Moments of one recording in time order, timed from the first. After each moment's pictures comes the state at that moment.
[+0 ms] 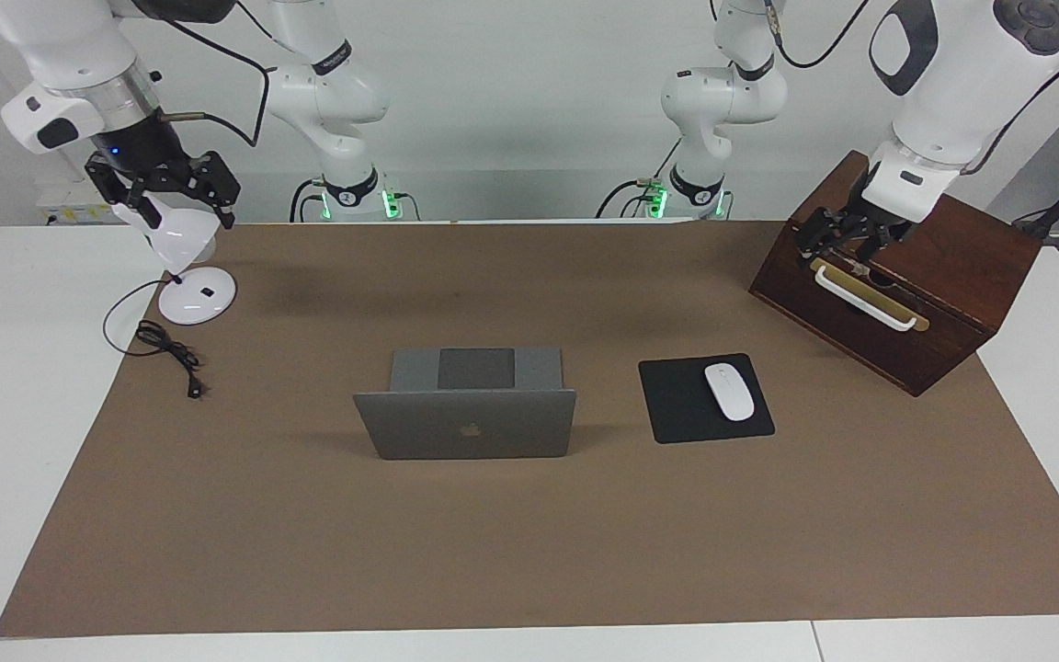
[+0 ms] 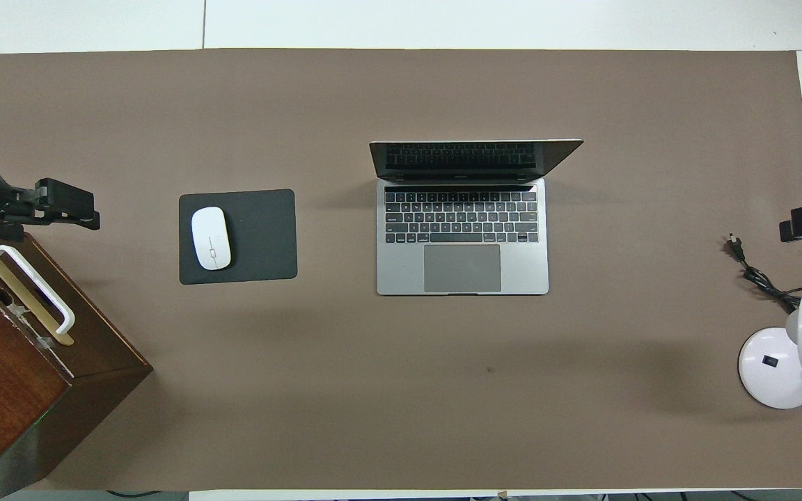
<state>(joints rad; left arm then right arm) -0.09 0.00 0.02 -1.63 -0.04 1.57 -0.15 -0.09 -0.08 0.01 -1.61 0.01 1.51 -0.04</state>
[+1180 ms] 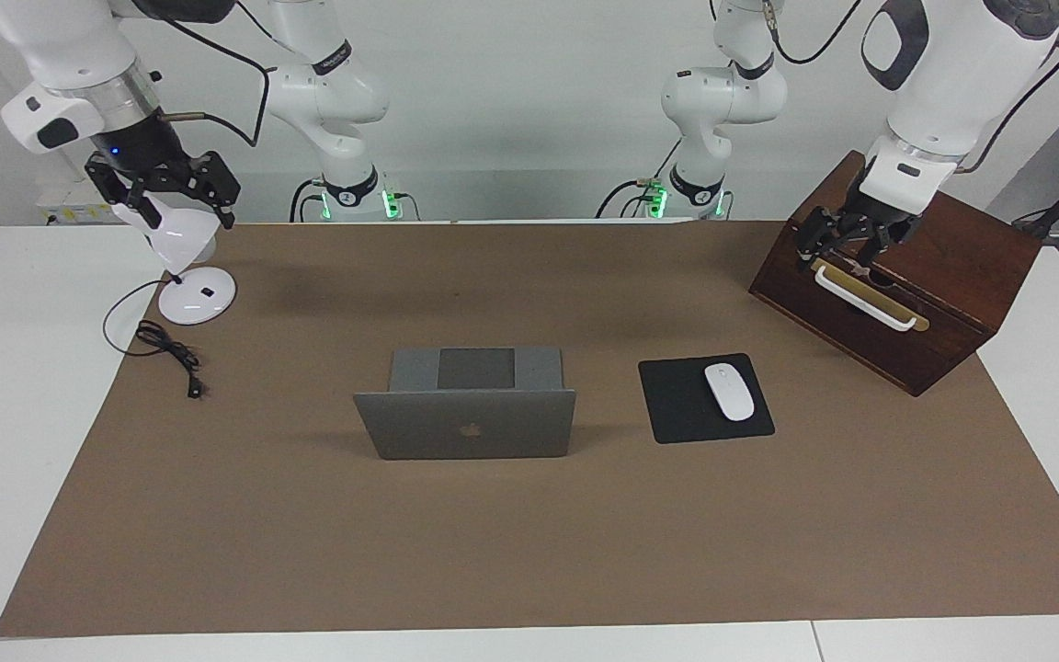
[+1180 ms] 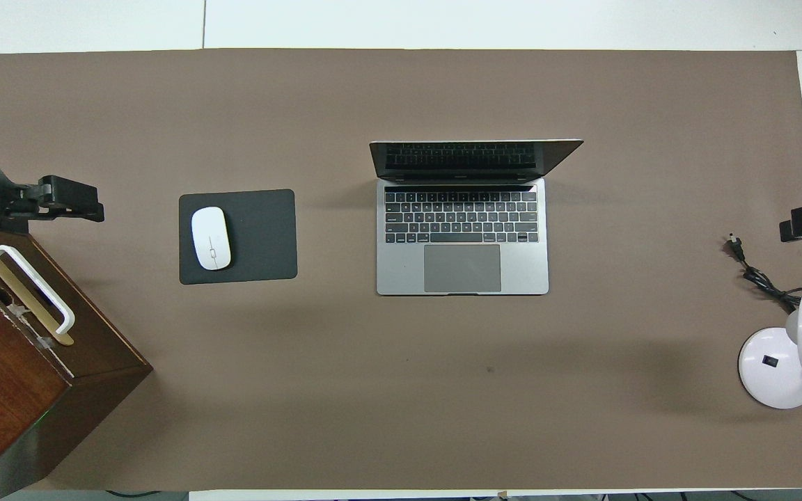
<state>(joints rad) -0.09 -0.05 0.00 -1.71 -0.04 1.69 -0.15 -0.09 -0.08 0.01 -1.61 0.01 1.51 -0.04</state>
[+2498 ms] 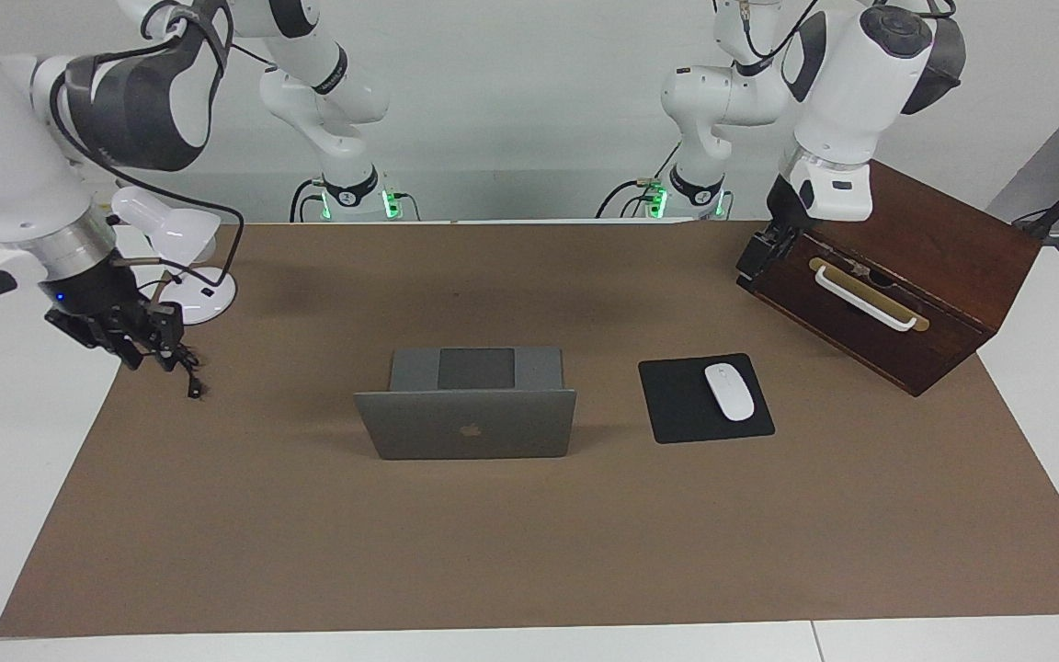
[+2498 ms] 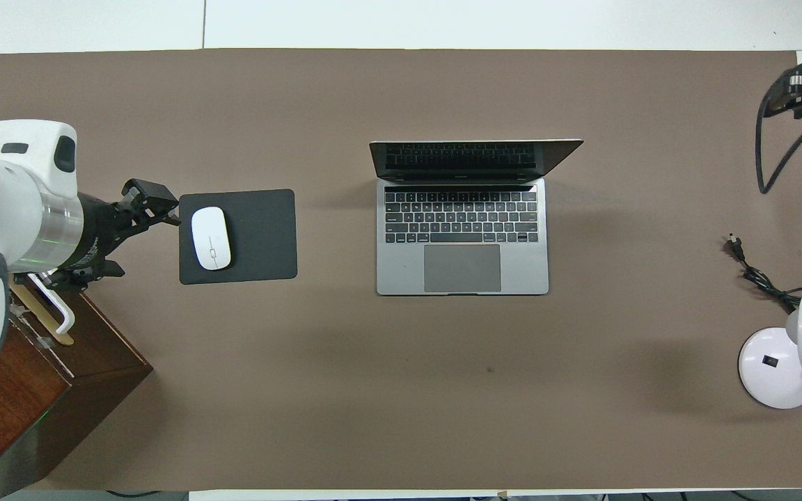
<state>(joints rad) -0.23 -0.13 -0.02 -1.89 -0.05 1.81 -0.91 -0.09 0.39 -0.02 -1.19 0.01 1.72 -0.04</state>
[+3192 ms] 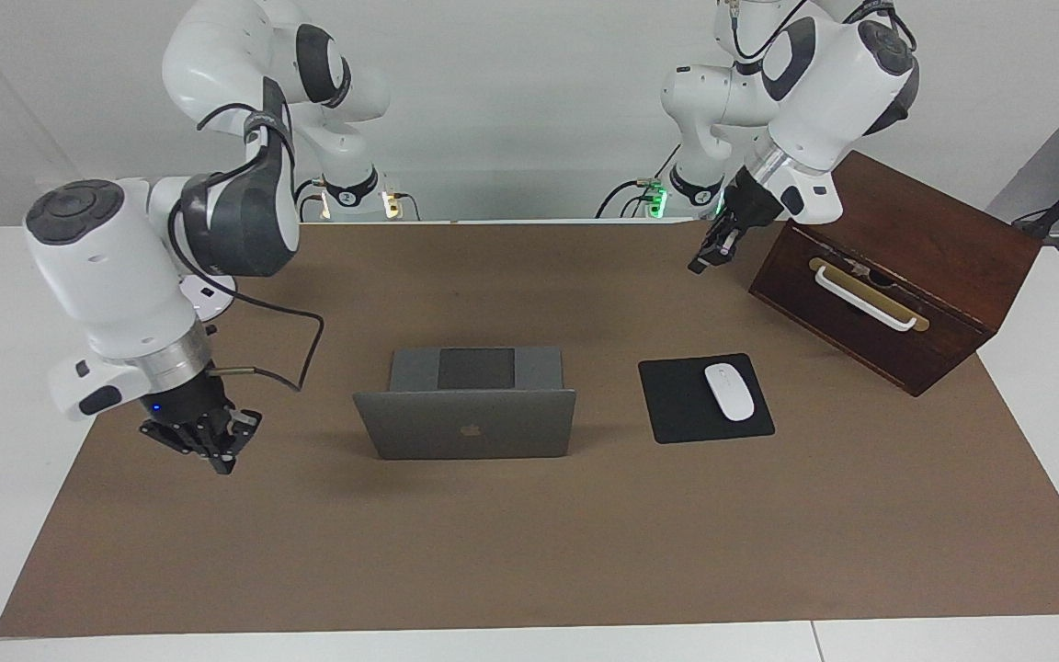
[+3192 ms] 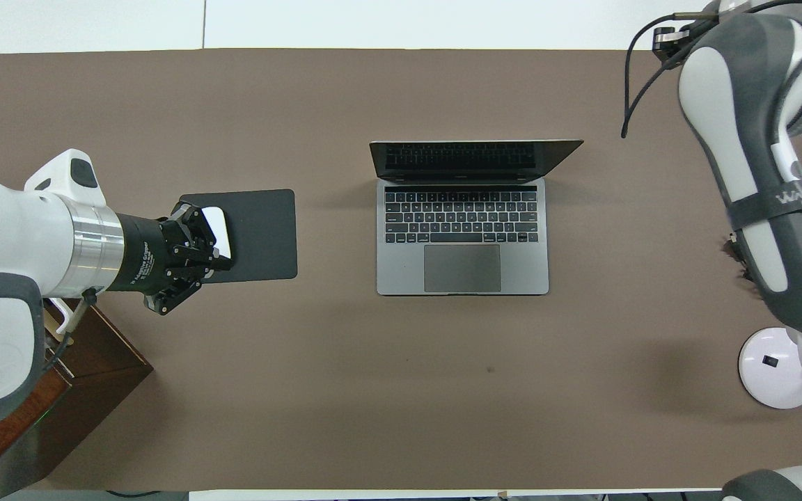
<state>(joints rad) -0.26 -0.19 -0.01 -2.05 -0.40 1.96 -1.32 0.08 0.63 -0.05 -1.02 0.01 1.88 0.12</state>
